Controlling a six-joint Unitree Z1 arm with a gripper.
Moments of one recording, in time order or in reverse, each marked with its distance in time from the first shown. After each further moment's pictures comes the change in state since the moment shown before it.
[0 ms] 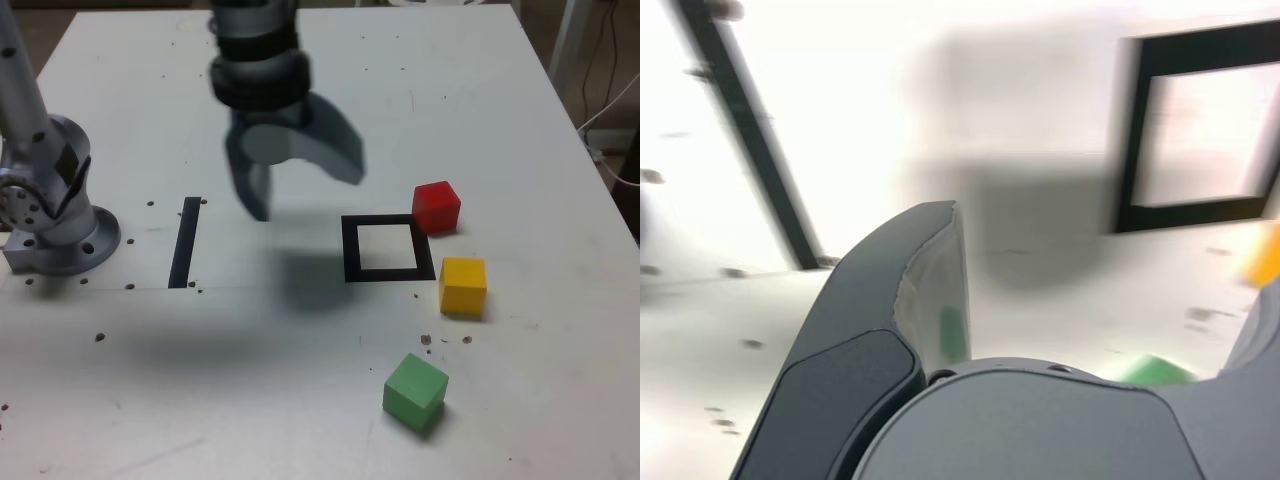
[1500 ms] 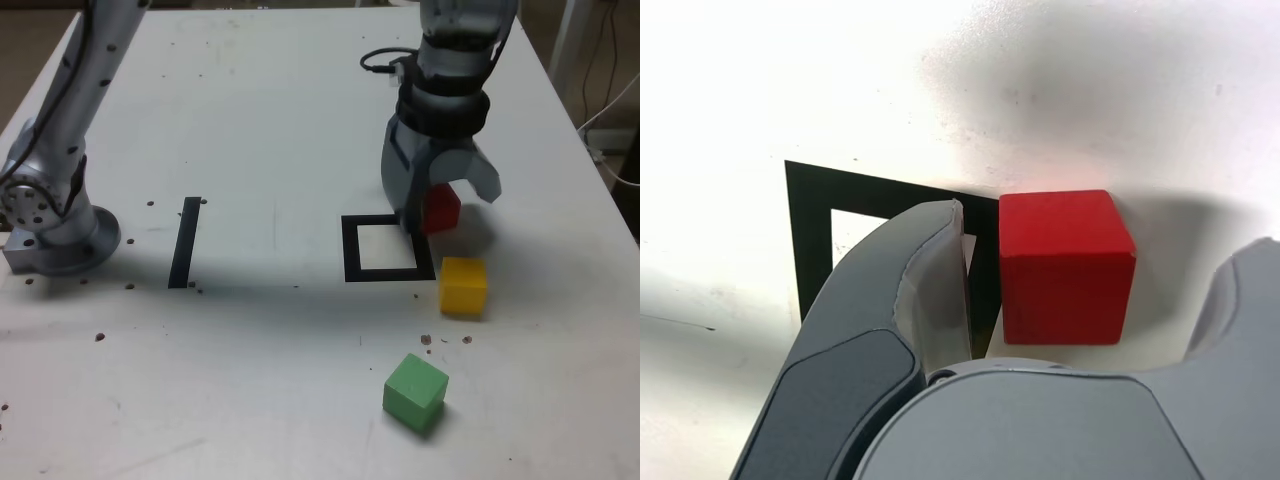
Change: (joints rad) arm 0.122 0.561 -0.580 0.156 0.021 -0.142
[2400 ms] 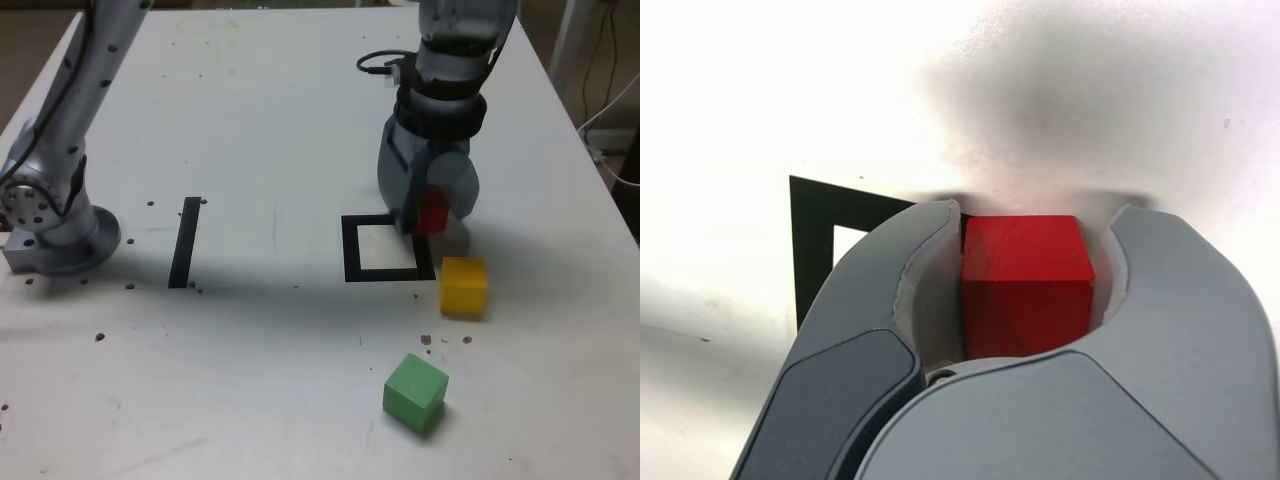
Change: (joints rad) arm 0.002 -0.003 0.020 -0.009 0.018 -0.024
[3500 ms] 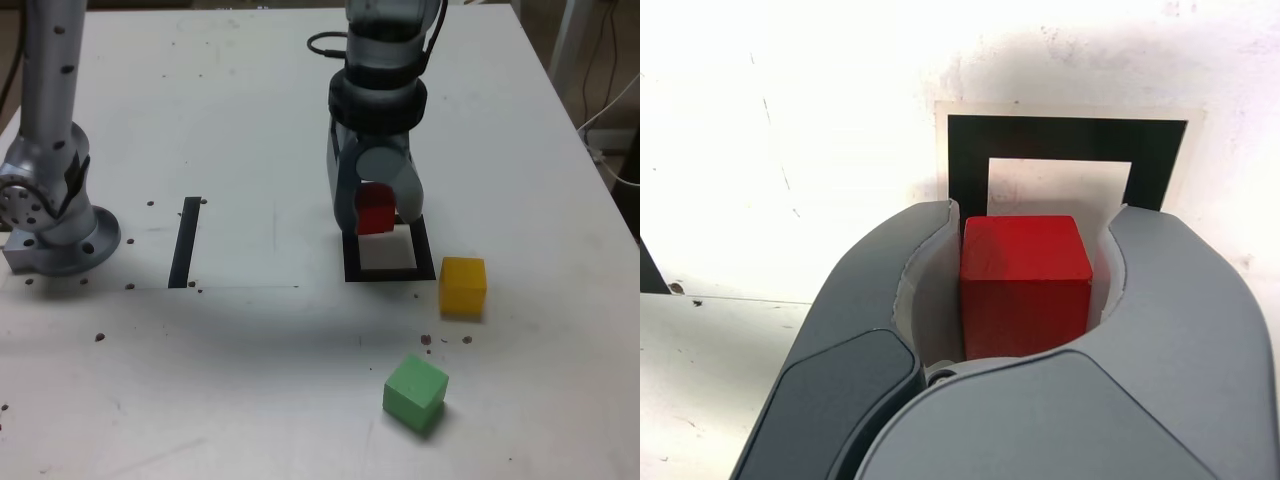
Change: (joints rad) arm -0.099 -0.216 0.251 -0.054 0.020 0.093
